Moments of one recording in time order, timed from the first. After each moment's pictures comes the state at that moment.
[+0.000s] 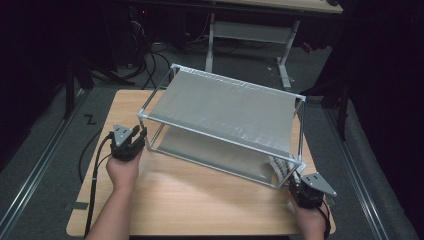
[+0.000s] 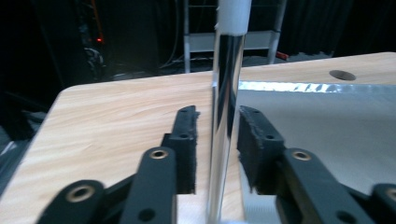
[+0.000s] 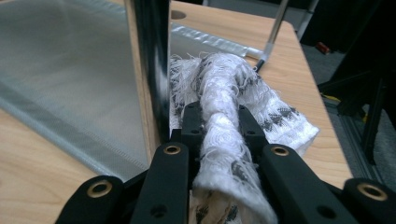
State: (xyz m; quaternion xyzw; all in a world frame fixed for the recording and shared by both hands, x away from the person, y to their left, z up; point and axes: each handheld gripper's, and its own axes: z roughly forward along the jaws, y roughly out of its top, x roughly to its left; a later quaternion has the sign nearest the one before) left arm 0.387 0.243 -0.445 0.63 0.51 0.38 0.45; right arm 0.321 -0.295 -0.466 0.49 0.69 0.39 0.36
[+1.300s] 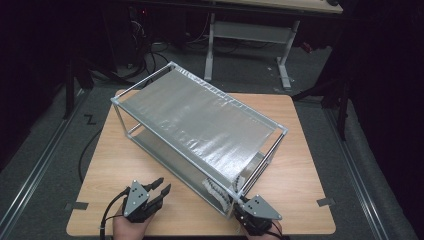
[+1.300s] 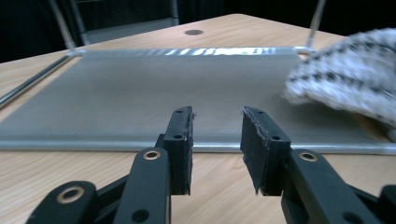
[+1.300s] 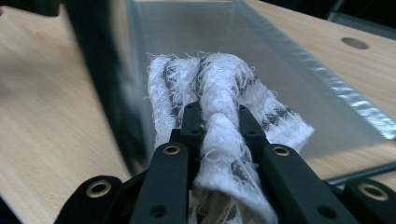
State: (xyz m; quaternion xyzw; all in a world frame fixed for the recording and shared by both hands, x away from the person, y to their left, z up) left arm 0.254 0.169 -0.476 0.71 0.38 0.27 0.53; right arm 0.254 -0.162 -0.466 0.34 0.78 0.45 0.27
